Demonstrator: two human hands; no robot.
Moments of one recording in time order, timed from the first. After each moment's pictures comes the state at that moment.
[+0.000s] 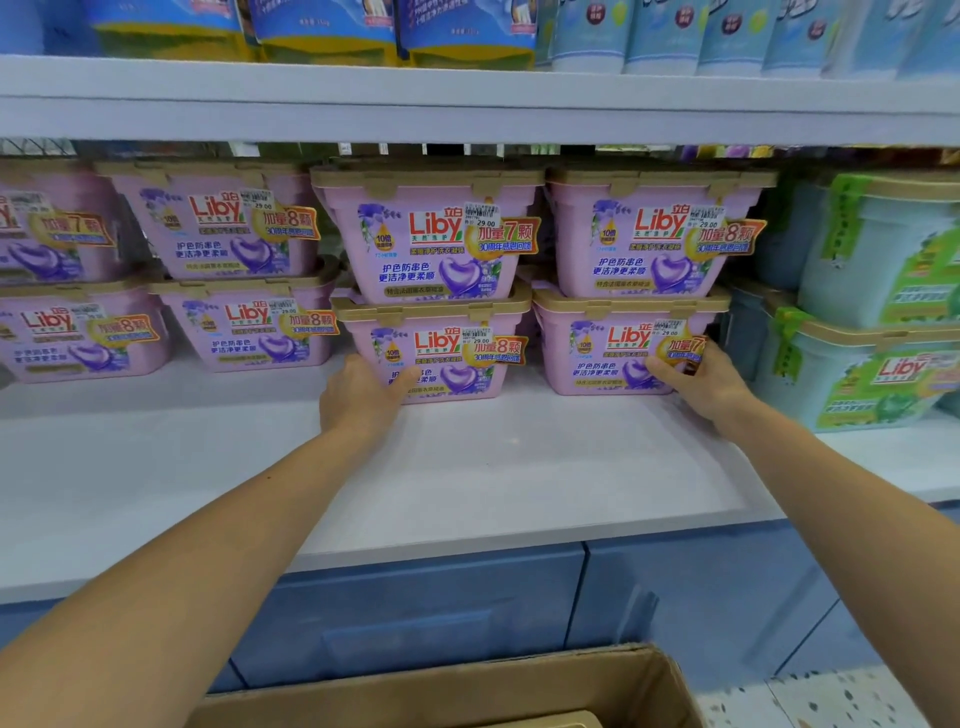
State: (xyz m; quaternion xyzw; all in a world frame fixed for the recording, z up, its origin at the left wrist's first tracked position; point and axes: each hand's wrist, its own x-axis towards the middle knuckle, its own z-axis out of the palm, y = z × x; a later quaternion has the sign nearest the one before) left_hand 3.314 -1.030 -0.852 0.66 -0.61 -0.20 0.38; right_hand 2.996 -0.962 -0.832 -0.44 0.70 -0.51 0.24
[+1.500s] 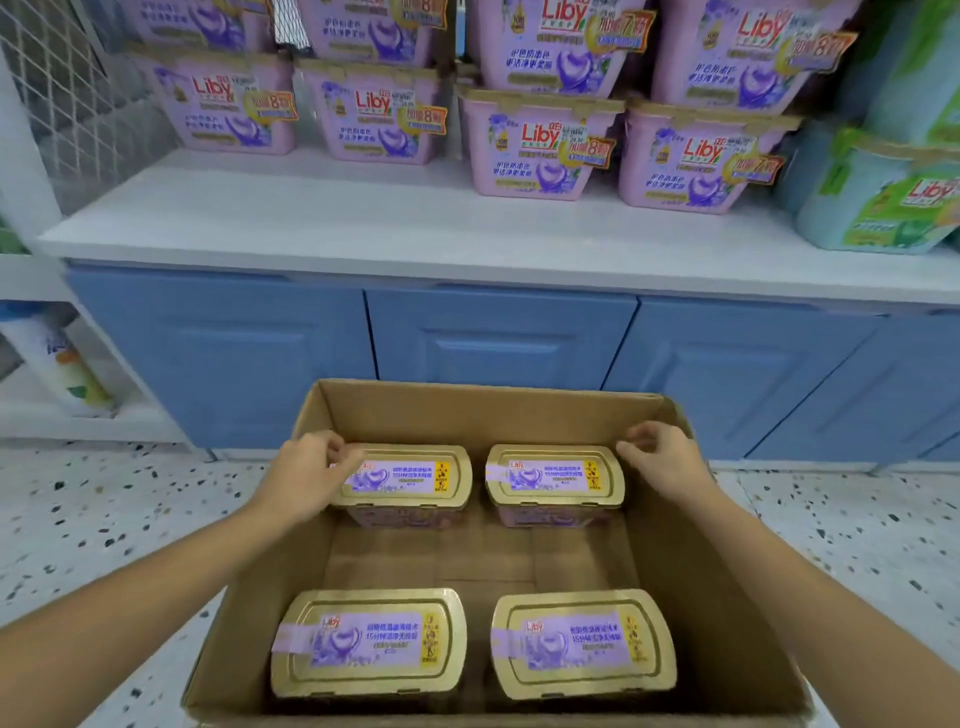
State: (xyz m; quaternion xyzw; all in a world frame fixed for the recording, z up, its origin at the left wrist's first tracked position) left_hand 3.499 -0.756 -0.999 0.70 -0.64 -0.26 0.17; right_hand 3.129 -0.736 -0.997 -0.52 0.78 -0.24 0.24
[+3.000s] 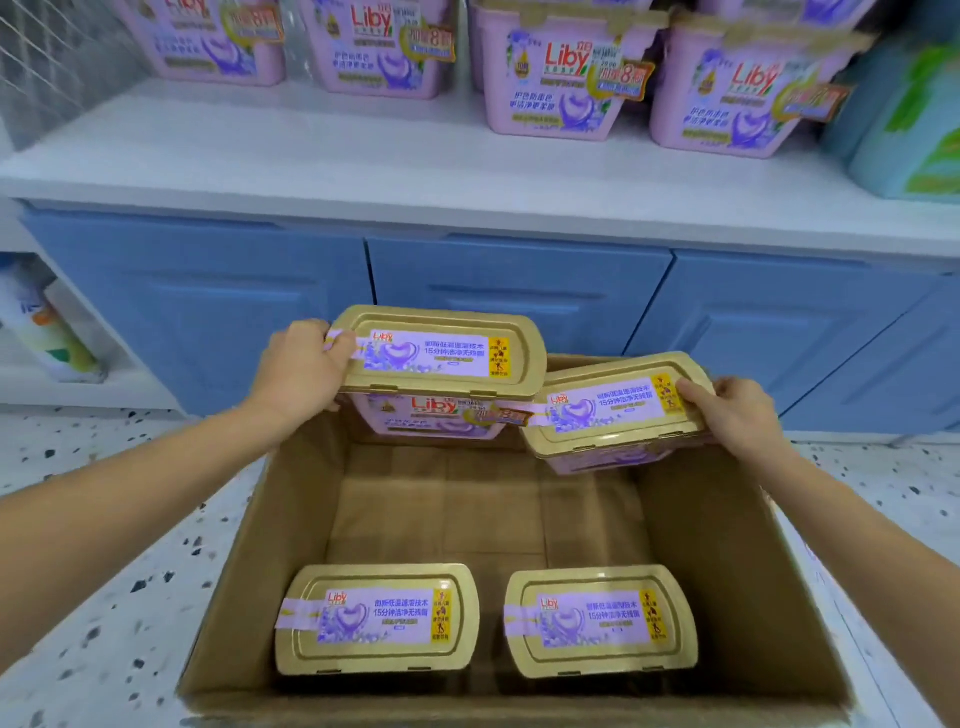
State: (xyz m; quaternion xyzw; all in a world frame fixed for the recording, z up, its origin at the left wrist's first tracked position) left_hand 3.490 -0.800 -0.961 0.72 -0.61 -0.22 0.25; right_hand 3.111 -0.743 -0.982 -0.42 0.83 -0.29 0.23
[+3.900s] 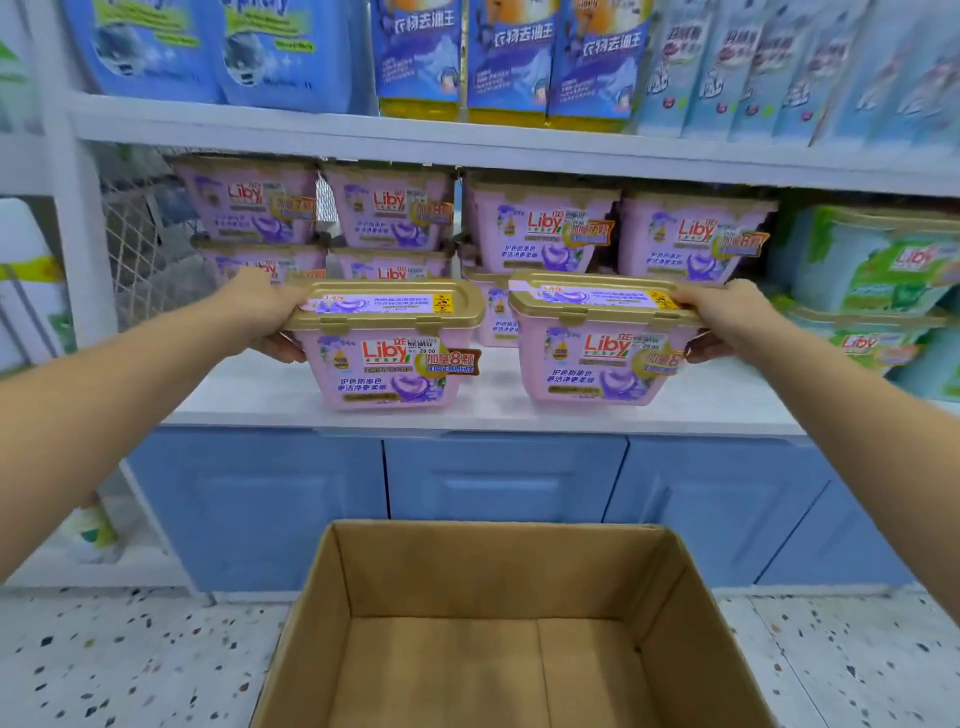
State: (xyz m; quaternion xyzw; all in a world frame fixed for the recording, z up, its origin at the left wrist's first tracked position) left_hand 3.529 -0.884 -0.737 0.68 -0.55 -0.32 0.37; right_hand 3.122 -0.833 -0.725 -0.44 0.74 -0.45 0.24
